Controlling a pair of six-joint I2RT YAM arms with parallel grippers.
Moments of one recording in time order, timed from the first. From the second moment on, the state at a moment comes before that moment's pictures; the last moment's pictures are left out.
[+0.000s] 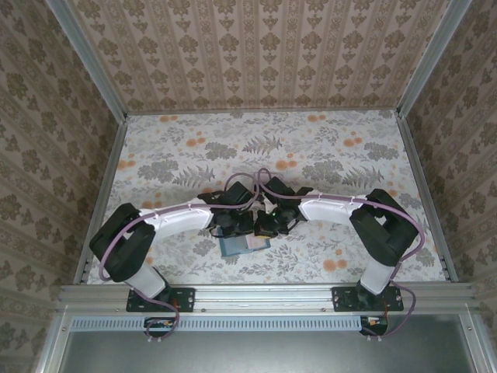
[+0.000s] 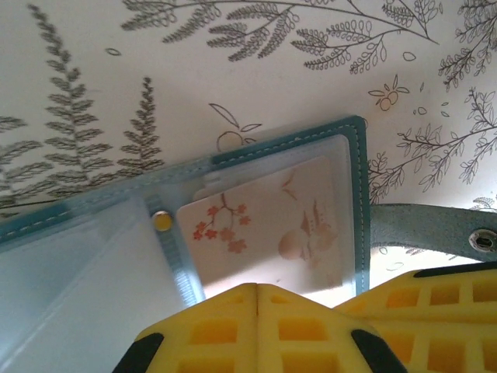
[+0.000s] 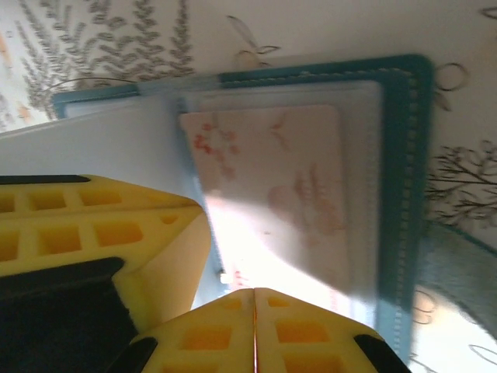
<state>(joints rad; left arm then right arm) -0.88 1.58 0.87 -0.47 0.19 -0.91 0.74 1.74 0.97 -0.41 -0.48 0.81</state>
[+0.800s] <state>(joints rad) -0.88 1.59 0.85 -0.46 0.20 -0.93 0.69 1.71 0.96 -0.46 -0.43 0.78</state>
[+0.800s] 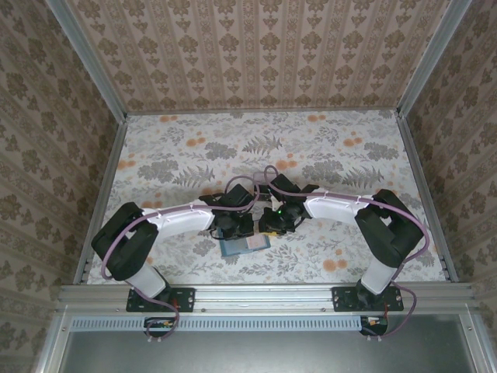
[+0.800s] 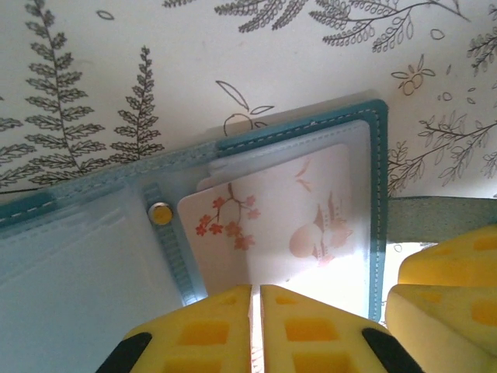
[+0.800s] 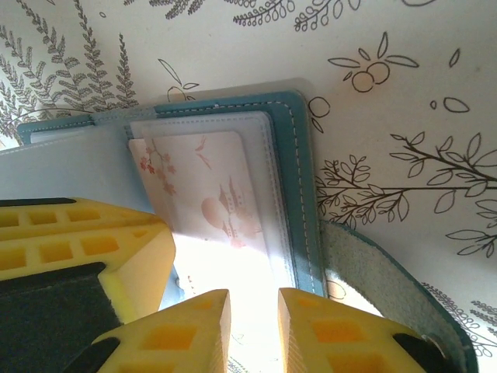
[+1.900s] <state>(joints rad) -0.89 1.54 0.84 -0.51 0.14 -0.93 0.69 1.73 0.96 -0.46 -0.43 0.76</state>
